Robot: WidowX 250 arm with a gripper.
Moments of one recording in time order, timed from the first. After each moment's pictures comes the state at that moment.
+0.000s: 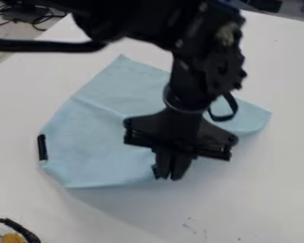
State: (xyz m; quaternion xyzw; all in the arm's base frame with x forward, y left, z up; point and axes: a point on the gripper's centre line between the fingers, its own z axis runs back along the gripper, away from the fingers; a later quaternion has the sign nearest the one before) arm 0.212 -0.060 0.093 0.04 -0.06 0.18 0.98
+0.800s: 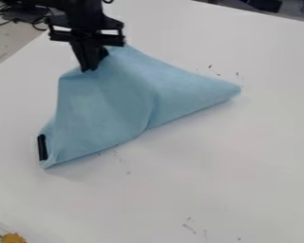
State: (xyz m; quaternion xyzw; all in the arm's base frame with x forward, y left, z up) arm 0.298 0.124 0.109 0.01 -0.09 0.16 0.98
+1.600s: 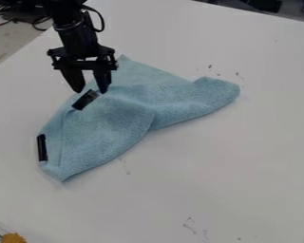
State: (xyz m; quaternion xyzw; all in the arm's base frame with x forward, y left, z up) arm 0.306 0.135 0.058 -0.05 -0.07 0.14 0.99
